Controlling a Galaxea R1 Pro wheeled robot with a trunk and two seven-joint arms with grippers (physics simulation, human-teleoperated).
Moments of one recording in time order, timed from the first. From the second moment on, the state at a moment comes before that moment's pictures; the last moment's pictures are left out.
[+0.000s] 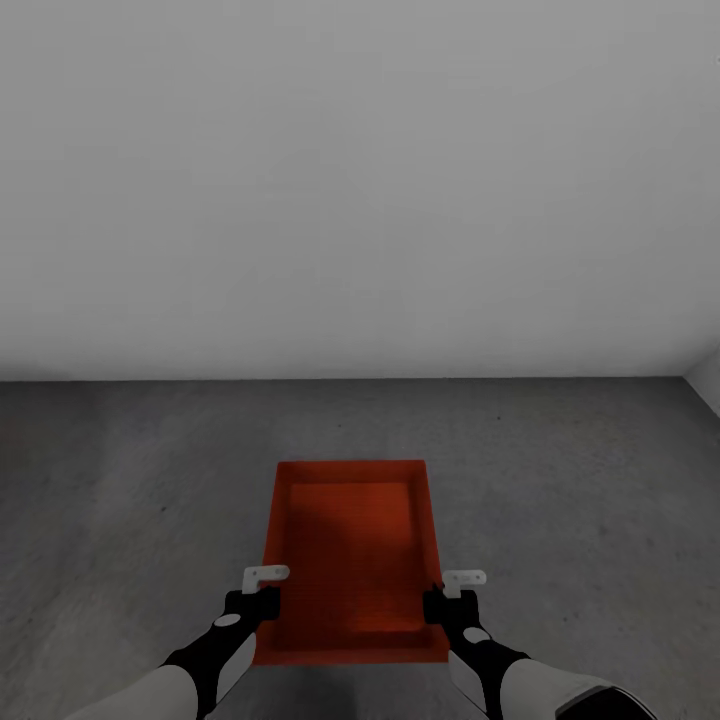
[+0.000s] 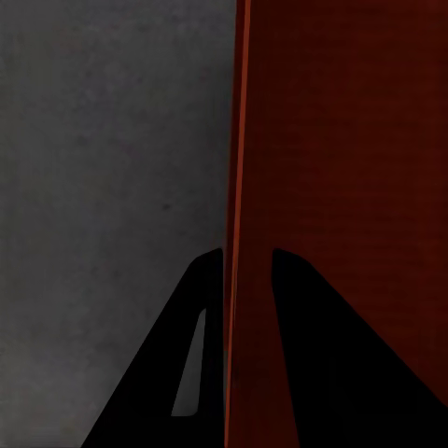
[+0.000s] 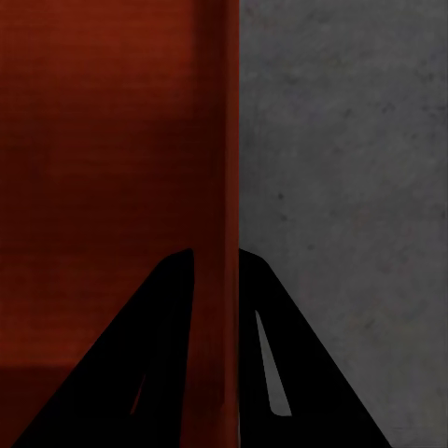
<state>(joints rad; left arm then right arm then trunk) -0.63 -0.05 -0.20 -0.19 0.22 -0.10 0.14 -0.70 0.12 0.29 0.02 -0.23 -0.35 -0.13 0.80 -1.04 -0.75</state>
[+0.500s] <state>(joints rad) -0.63 -0.05 -0.20 -0.19 0.22 -0.10 0.14 -0.70 0.12 0.29 0.02 -0.23 -0.35 -0.13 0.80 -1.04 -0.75</state>
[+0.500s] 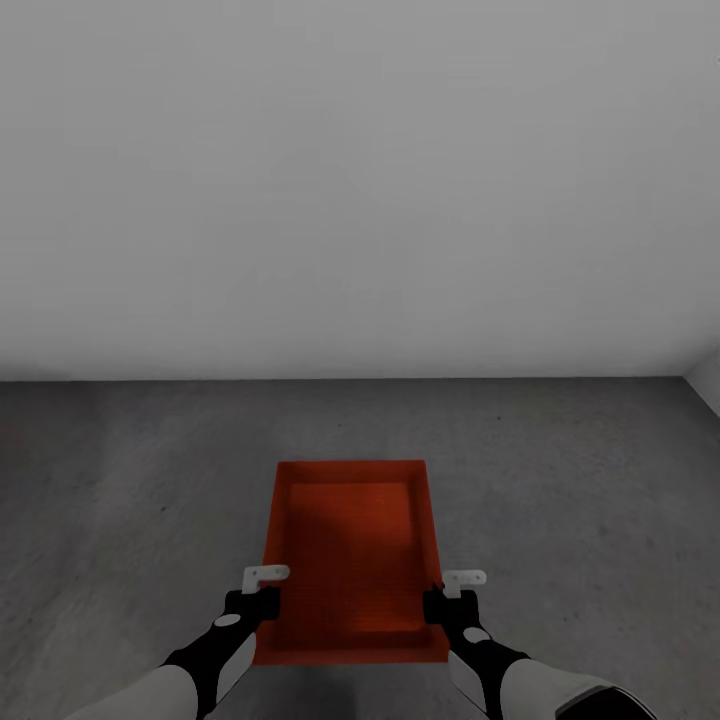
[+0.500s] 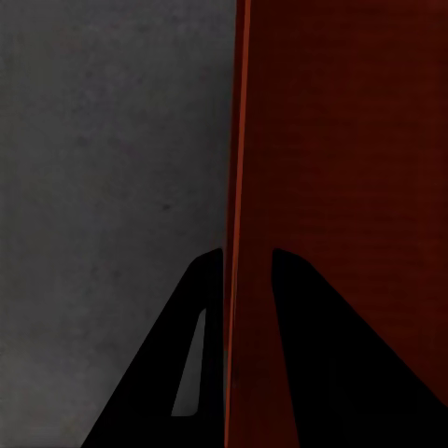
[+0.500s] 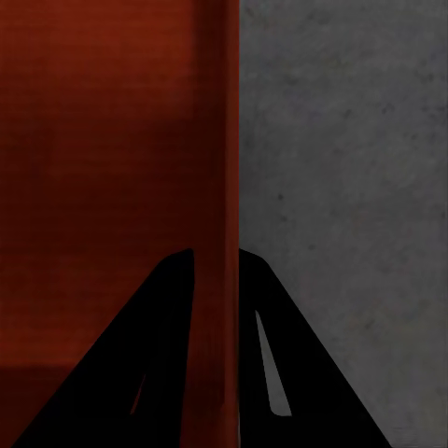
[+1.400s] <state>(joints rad) -0.63 -0.05 -0.20 -0.20 0.22 -0.10 0.14 -0.70 0.12 0.29 0.02 -0.23 -0.35 -0.13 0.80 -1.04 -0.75</state>
